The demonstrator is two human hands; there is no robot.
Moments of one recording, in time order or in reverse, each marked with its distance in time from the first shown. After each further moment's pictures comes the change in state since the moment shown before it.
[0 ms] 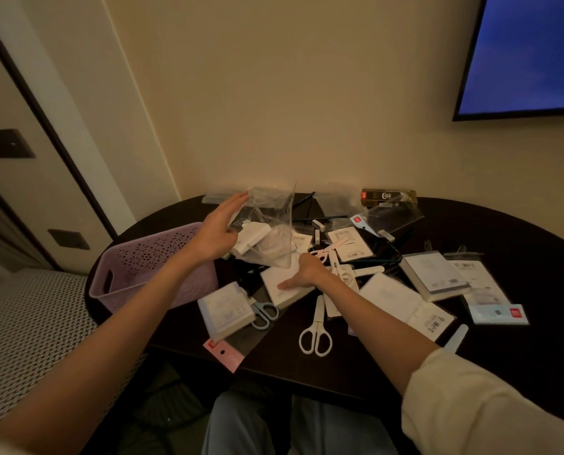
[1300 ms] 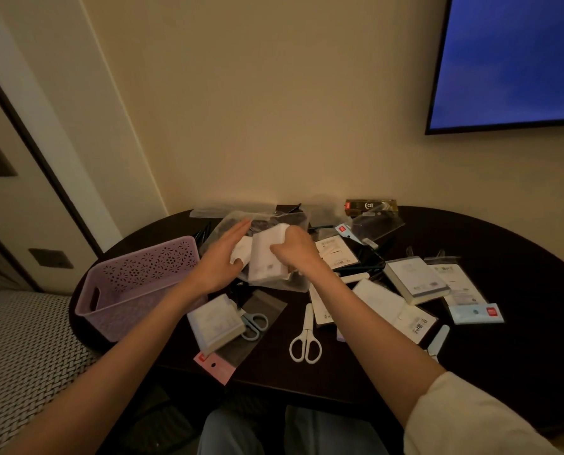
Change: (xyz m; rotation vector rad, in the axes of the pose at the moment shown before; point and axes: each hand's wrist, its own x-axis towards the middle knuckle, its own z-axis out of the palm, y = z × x) left_hand -0.019 0.005 0.025 -0.009 -0.080 0.095; right_hand -0.056 -0.054 -0.053 0.177 0.330 -0.093
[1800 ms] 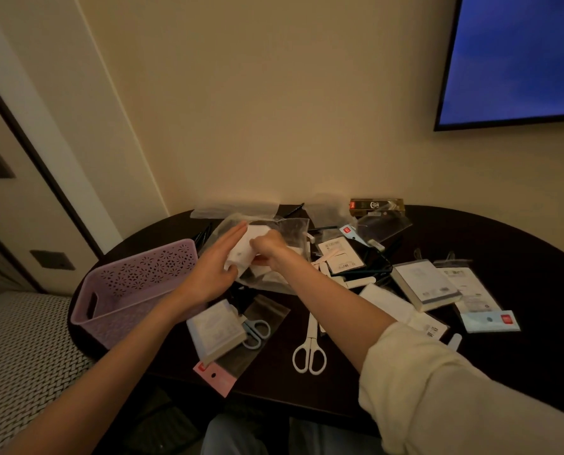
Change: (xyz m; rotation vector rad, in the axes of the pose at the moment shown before) left_hand -0.001 -0.014 -0.001 -0.029 0.031 0.014; right_hand 0.066 -0.019 0.056 0.783 -0.202 0.370
